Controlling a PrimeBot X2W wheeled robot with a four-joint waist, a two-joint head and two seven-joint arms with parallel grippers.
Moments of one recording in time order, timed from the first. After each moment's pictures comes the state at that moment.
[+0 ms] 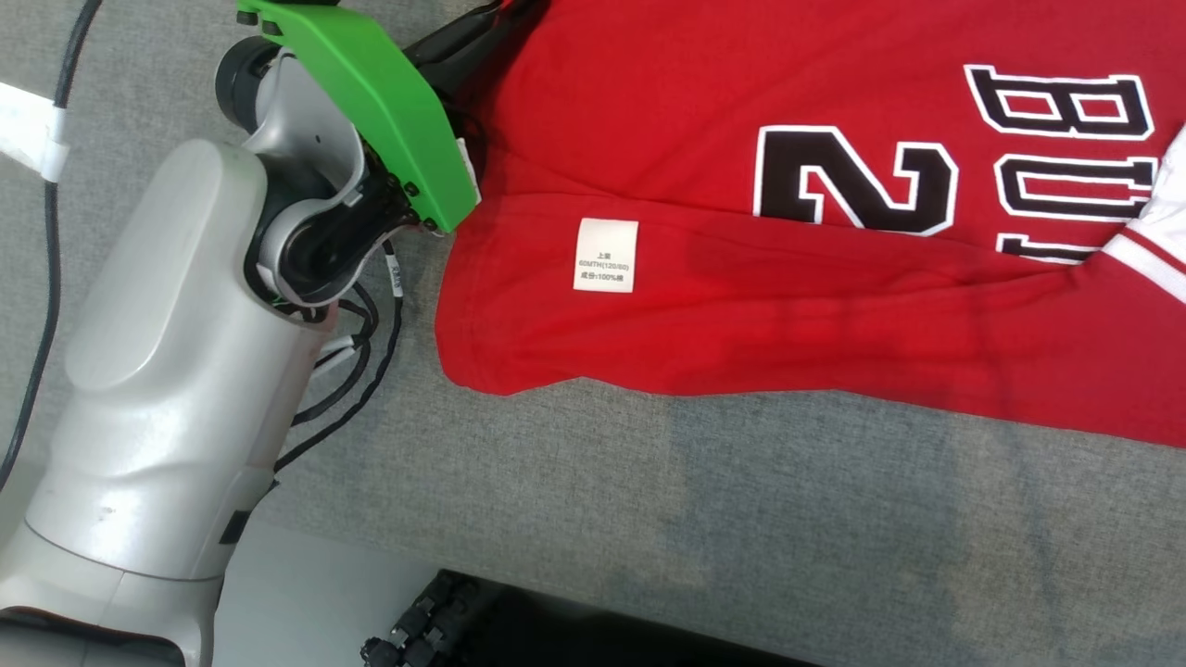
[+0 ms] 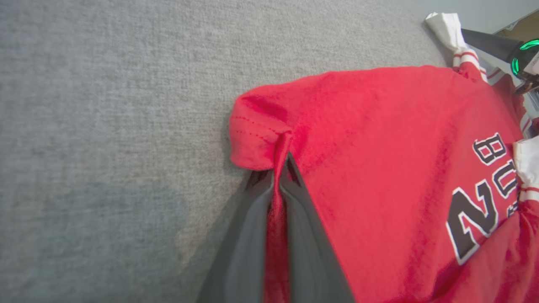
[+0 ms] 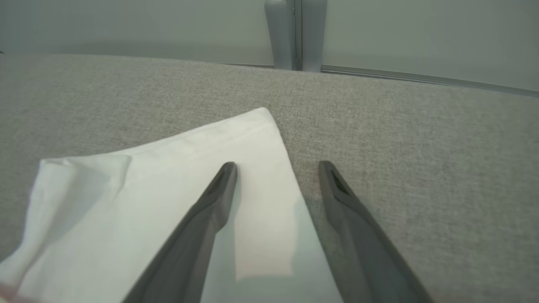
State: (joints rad) left arm -0.92 0.14 -0.52 0.25 -0.95 -0.12 0.39; right arm -0.99 -0.66 0.25 0.21 0.58 -0.11 0.60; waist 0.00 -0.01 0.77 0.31
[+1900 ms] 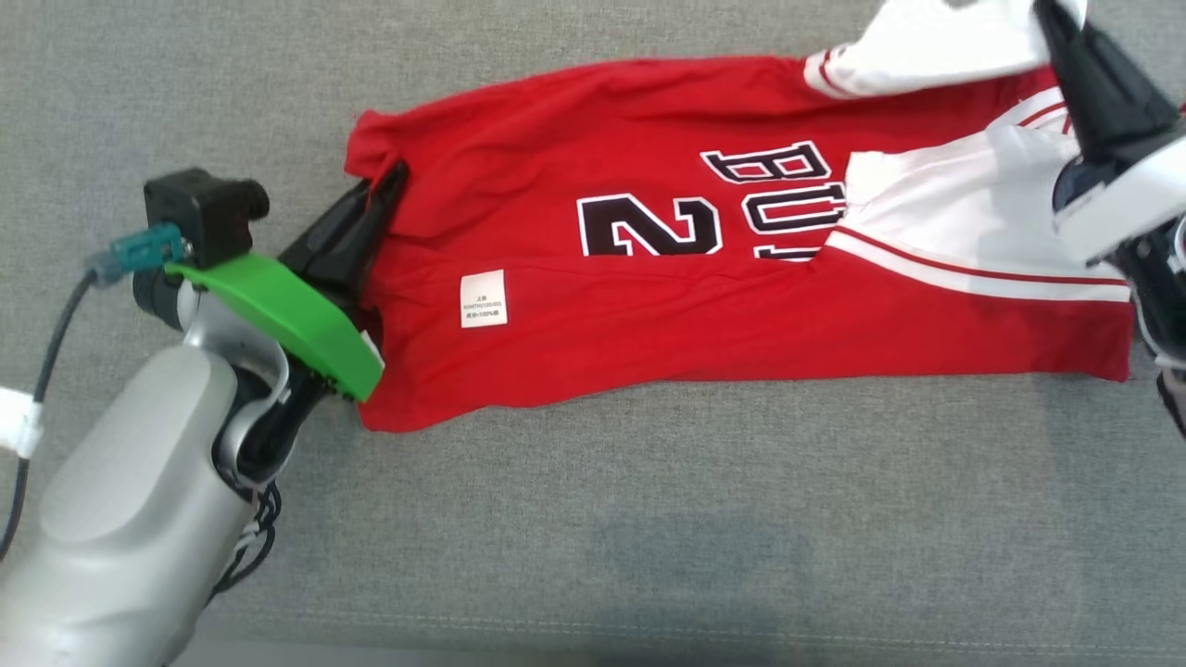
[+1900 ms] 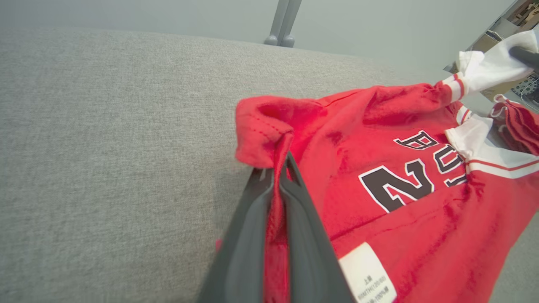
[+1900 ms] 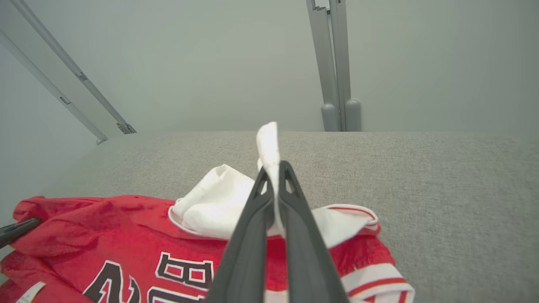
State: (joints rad) left arm -0.68 0.35 -0.66 0.30 -0.88 -0.13 -0.09; right arm -0.55 -0.47 0.26 0.09 0.70 0.10 0.07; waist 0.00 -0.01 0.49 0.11
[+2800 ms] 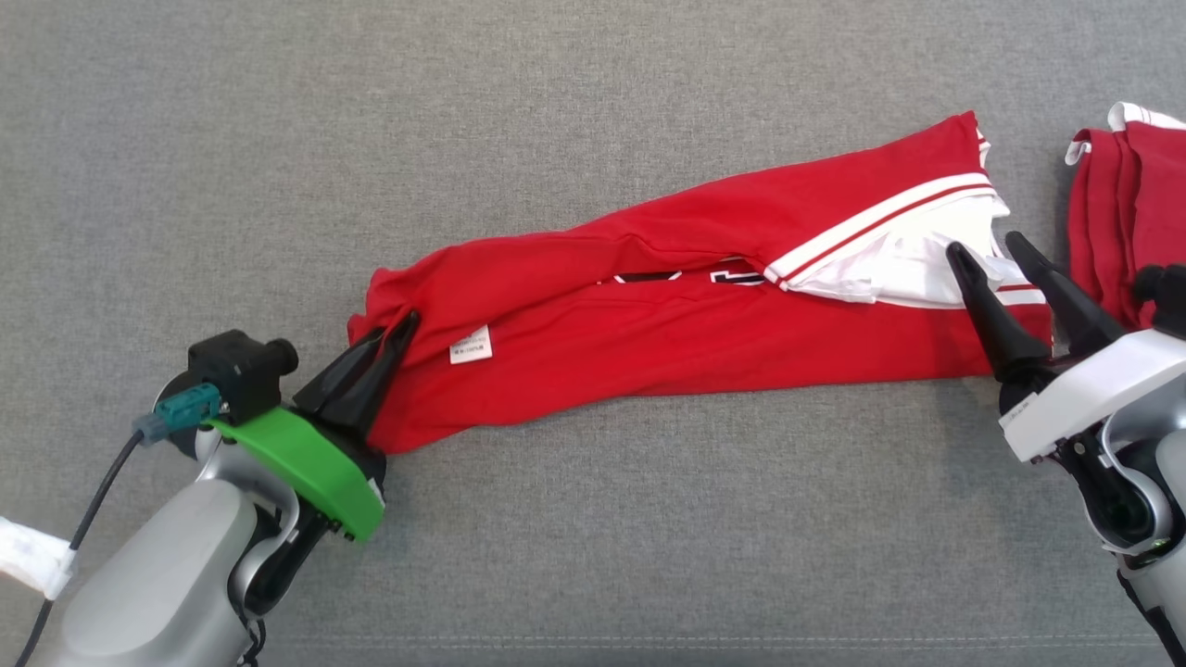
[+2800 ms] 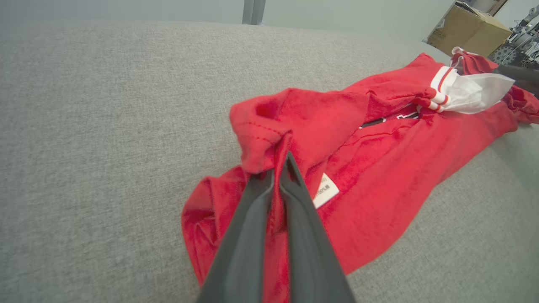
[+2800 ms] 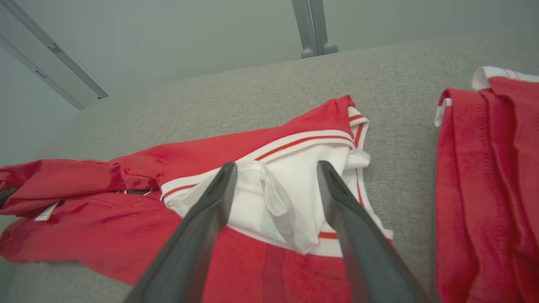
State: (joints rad) left arm -0.48 0.42 -0.75 0.28 -0.82 -0.13 -0.24; right arm -0.21 -0.44 0.29 0.07 0.69 0.08 -0.03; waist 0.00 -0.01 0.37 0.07
